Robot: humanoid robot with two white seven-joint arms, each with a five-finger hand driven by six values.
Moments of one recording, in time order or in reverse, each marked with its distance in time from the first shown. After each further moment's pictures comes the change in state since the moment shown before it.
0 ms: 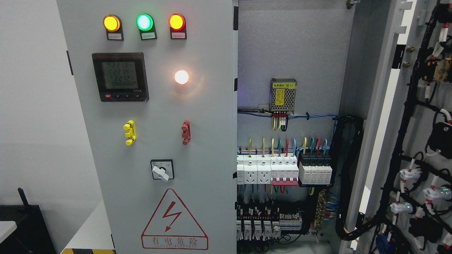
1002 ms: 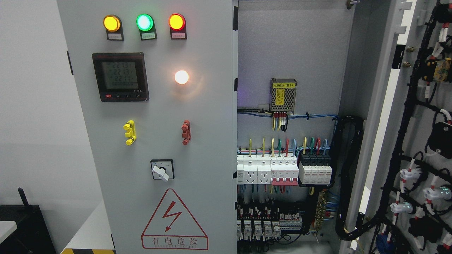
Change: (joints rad) left arm -0.035 -0.128 -0.061 0.288 -0.041 0.211 0.179; right arm -0.002 -0.003 -0.002 -0.038 0.002 -0.001 0.000
